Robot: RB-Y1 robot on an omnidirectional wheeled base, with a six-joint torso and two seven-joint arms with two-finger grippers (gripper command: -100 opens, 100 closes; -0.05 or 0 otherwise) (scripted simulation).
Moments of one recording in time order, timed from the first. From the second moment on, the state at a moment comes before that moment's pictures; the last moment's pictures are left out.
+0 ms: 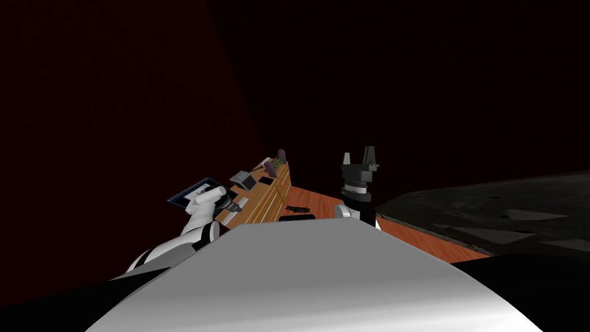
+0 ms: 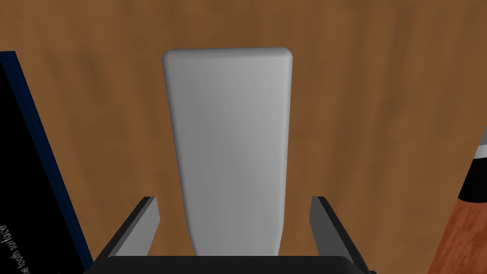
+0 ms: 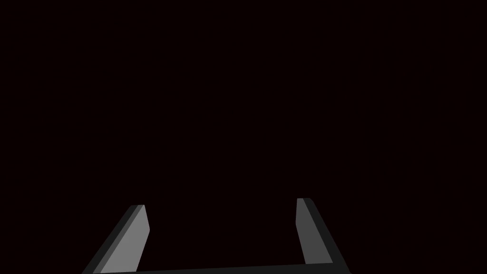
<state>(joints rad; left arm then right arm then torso) -0.25 0.56 0.53 -0.96 0.33 1.45 0.55 0.55 0.03 0.07 -2.36 0.00 -0.57 -0.06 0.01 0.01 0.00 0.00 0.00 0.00</state>
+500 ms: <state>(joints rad) -0.25 0.56 0.52 -0.96 0.33 1.44 0.58 0.55 0.03 0.07 -2.36 0.00 -0.57 -0.06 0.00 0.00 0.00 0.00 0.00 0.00</state>
